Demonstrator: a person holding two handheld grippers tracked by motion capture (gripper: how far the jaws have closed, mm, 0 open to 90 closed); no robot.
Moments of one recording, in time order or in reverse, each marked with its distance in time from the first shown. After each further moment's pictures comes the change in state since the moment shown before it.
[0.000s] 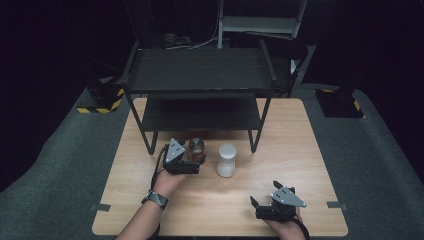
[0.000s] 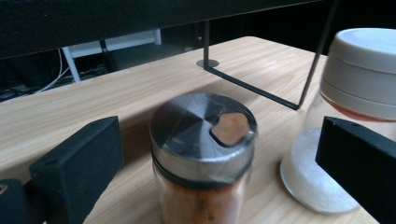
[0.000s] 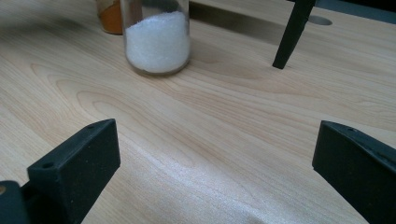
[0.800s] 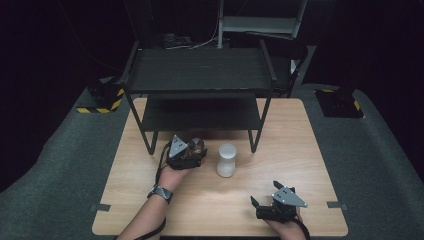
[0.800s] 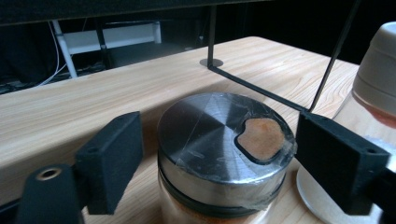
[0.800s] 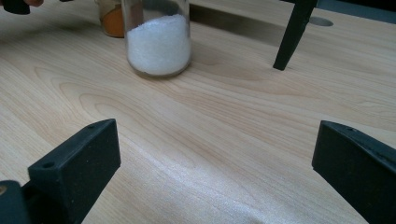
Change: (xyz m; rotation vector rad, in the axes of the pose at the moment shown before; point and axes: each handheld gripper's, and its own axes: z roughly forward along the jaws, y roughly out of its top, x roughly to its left) left arm 0.010 -0.007 0.017 -0.005 -0.014 -0.025; right arm -0.002 -0.002 -0.001 -0.009 0.008 0.008
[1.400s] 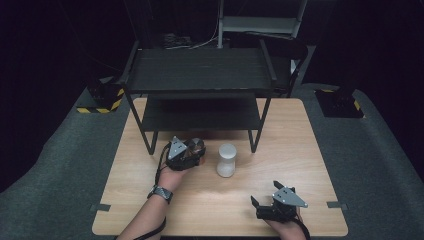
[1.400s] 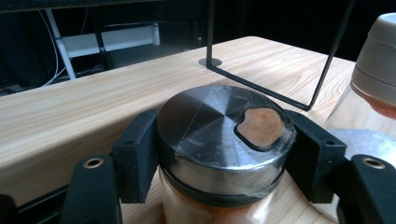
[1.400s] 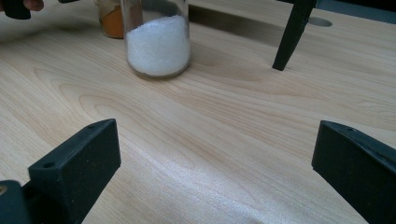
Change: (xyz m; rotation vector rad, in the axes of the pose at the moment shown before) left arm 0.002 -0.007 -0.002 -0.011 -0.005 0.015; right arm 0.000 0.000 0.000 -0.002 0.000 0.004
